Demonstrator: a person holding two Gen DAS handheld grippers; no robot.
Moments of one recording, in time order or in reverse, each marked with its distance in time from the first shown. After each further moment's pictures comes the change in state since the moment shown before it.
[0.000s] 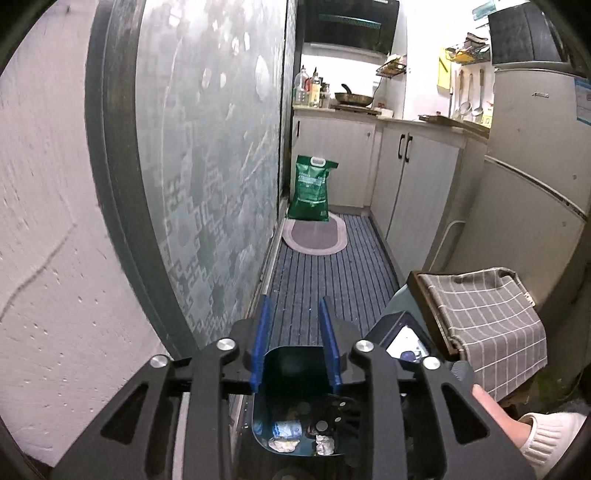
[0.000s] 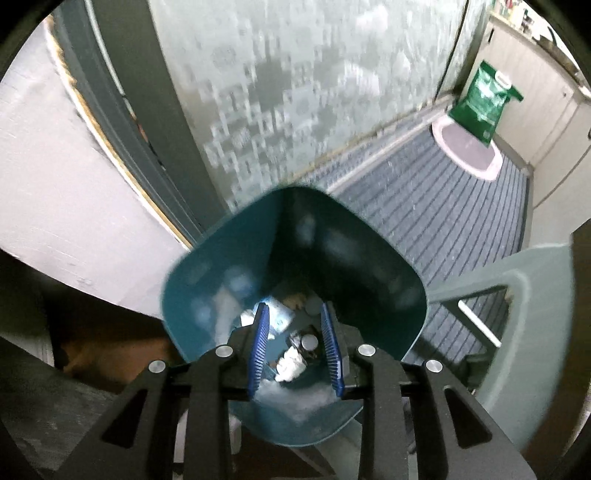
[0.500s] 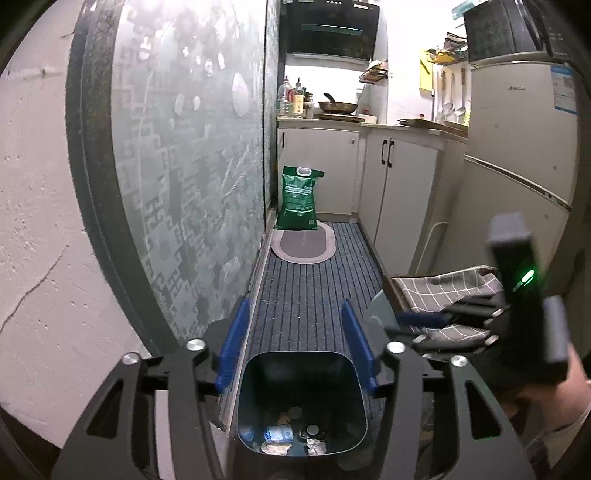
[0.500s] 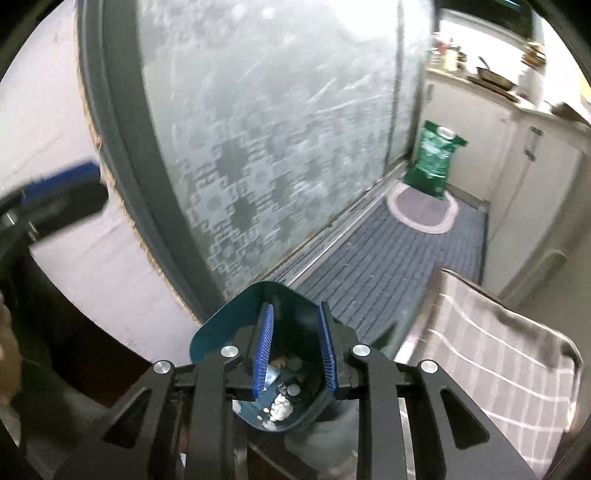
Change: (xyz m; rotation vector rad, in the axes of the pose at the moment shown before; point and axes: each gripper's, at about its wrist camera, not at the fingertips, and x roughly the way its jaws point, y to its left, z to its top) left arm -0.015 -0.035 -0.003 0.046 -0.037 -0.020; right arm -0.162 -0.045 -0.025 0.126 -0.340 -0.056
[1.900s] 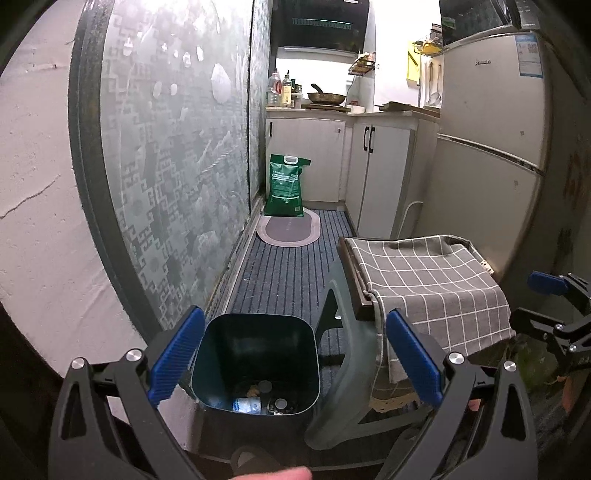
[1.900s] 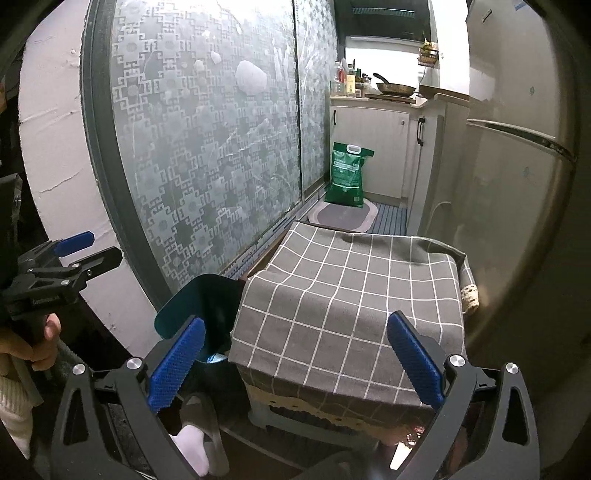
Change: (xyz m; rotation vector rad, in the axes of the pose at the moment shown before) left arm -0.026 -0.072 -0.057 -0.013 0.023 -0.007; right arm -0.161 -0.059 -0.138 0.169 -0.179 -0.189
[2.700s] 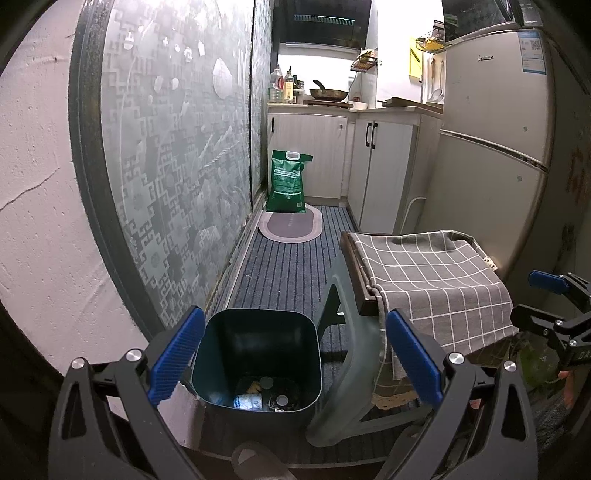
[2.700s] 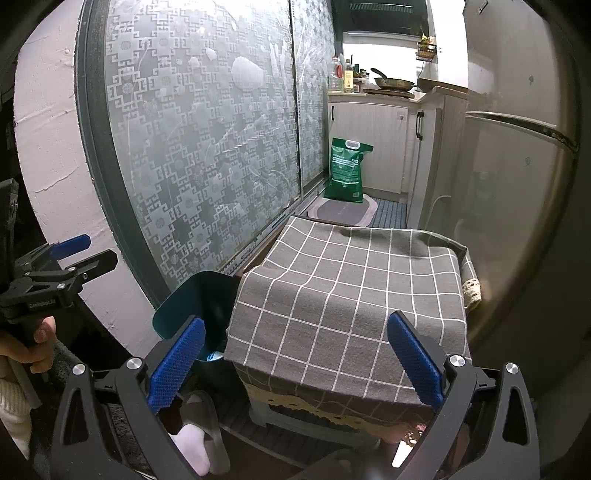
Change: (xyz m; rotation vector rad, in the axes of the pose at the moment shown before) left arm 0.004 0.001 -0.003 -0.005 0.017 0.008; right arm 0.008 -0.005 0.000 0.014 0.015 -0.004
